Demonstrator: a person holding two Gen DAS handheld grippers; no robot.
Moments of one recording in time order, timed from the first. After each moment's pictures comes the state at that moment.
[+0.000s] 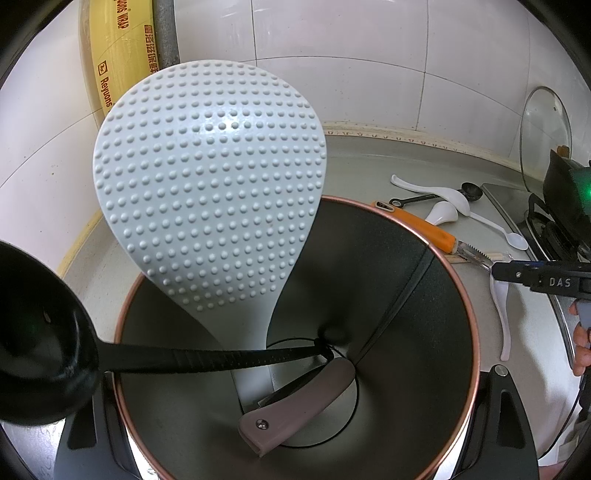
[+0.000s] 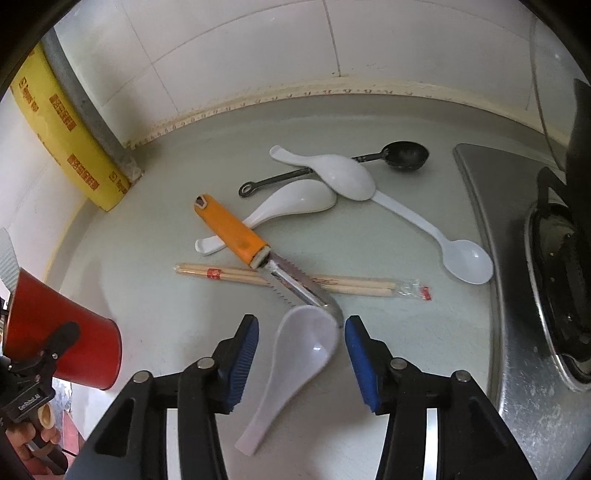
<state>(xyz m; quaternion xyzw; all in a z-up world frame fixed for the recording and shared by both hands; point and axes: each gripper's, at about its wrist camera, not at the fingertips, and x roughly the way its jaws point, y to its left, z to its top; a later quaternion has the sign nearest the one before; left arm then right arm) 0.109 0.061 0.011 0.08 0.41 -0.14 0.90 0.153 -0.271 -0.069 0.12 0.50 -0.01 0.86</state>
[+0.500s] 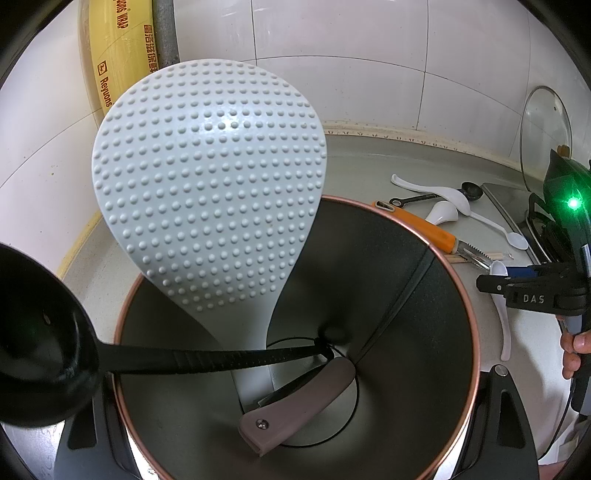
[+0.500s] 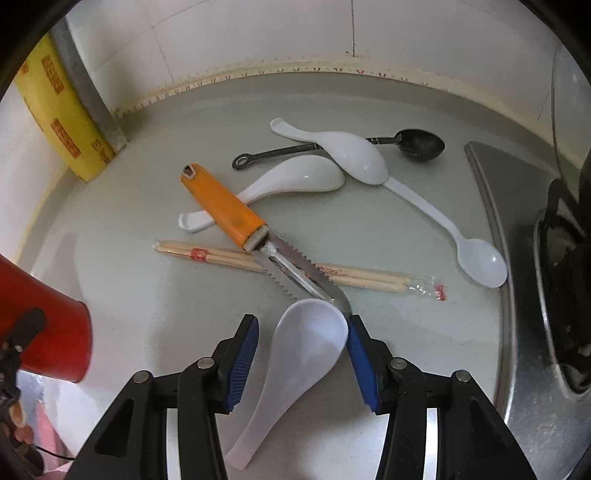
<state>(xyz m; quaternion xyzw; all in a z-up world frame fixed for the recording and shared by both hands) 0.109 0.061 0.012 0.08 0.41 -0.14 0.90 0.171 -0.247 -0.089 0.06 0.53 -0.03 0.84</state>
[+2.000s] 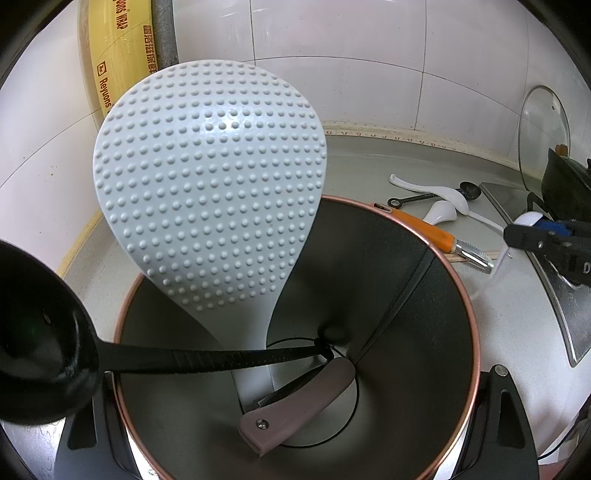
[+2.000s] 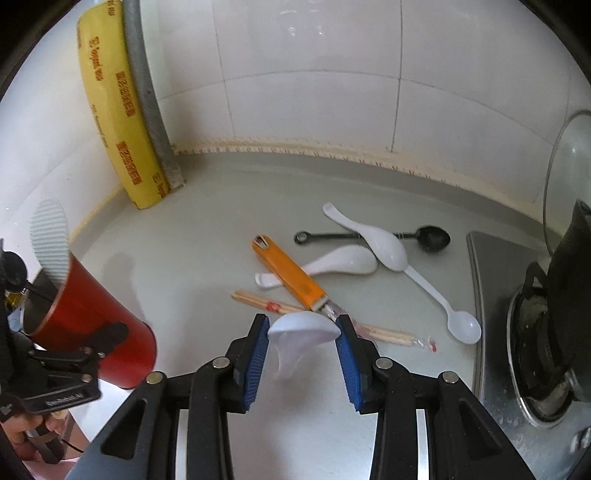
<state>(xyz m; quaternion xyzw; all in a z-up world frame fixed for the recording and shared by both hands) 0.107 0.058 0.012 0.07 0.41 -0.13 0.90 0.142 -0.209 -0.008 0.03 0.43 0.01 0.90</state>
